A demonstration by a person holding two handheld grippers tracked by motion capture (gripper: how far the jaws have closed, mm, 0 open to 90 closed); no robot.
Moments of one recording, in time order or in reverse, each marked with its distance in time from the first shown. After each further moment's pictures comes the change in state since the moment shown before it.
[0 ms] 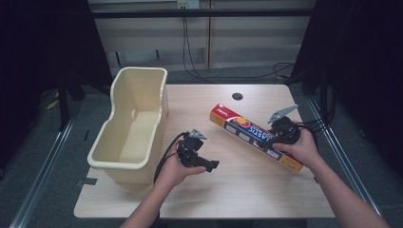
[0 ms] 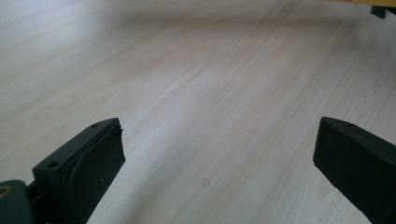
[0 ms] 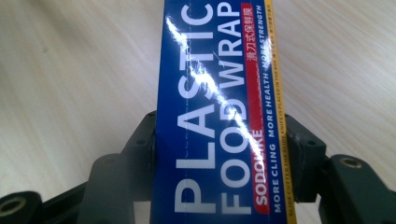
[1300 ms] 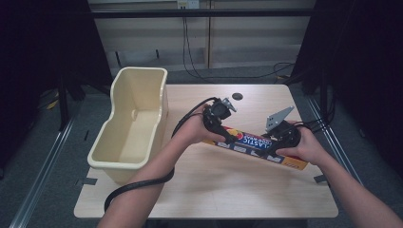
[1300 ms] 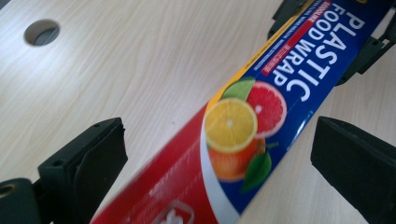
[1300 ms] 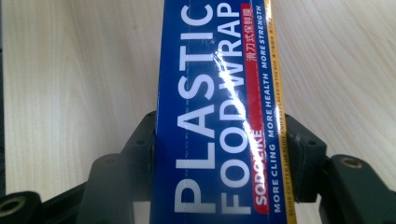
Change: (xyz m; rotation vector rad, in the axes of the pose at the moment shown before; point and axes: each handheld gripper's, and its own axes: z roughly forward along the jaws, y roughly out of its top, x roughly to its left) left arm -0.003 0.116 0.022 0.118 -0.091 0.355; right arm 0.019 0.013 -0.013 0.011 0.180 -0.269
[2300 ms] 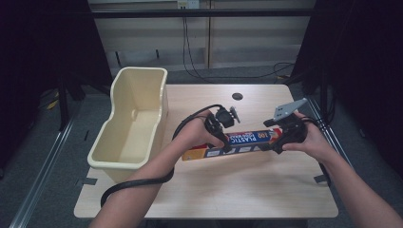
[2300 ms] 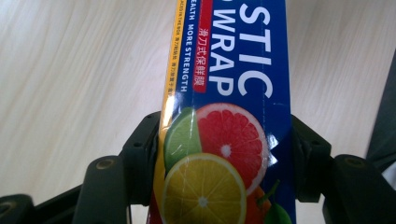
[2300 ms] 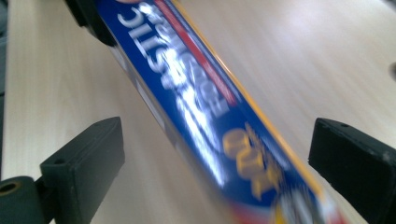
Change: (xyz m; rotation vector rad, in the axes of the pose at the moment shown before) left arm -0.010 -0.002 -0.009 0.283 -0.073 -0.069; right arm -0.010 -0.001 -0.025 -0.177 -0.066 0.065
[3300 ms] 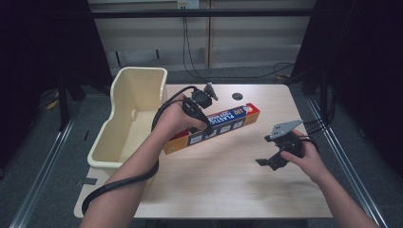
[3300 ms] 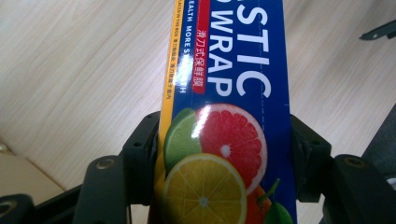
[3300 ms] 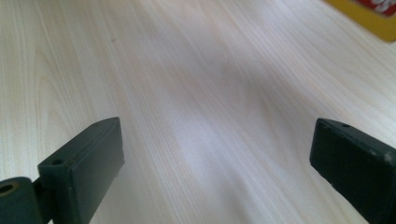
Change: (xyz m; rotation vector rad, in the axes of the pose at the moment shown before) left arm 0.024 -0.020 -0.063 -0.003 0.101 -0.211; right arm 0.031 -0.039 0.032 0.049 -0.073 0.056
